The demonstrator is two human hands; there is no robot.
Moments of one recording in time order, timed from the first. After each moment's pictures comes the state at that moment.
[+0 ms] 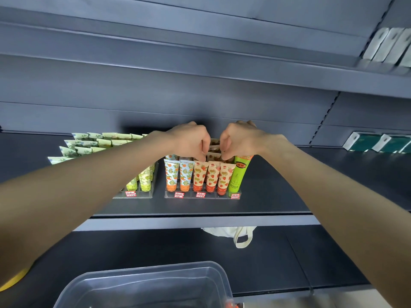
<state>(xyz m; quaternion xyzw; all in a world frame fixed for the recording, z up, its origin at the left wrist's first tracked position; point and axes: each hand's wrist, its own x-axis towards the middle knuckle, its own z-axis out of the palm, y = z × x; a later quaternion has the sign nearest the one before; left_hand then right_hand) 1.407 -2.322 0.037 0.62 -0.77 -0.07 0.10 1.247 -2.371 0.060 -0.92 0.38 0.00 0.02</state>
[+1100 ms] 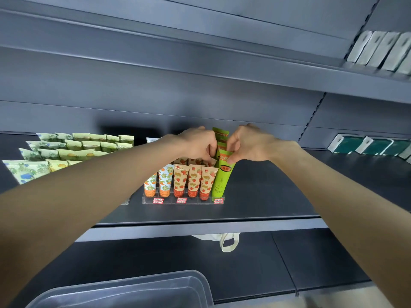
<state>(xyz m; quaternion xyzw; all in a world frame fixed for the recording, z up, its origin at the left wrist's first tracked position) 1.364 -2.379 0.019 0.58 -0.81 -0.06 0.10 1.198 -2.391 0.063 -0.90 0.43 0.00 0.09</state>
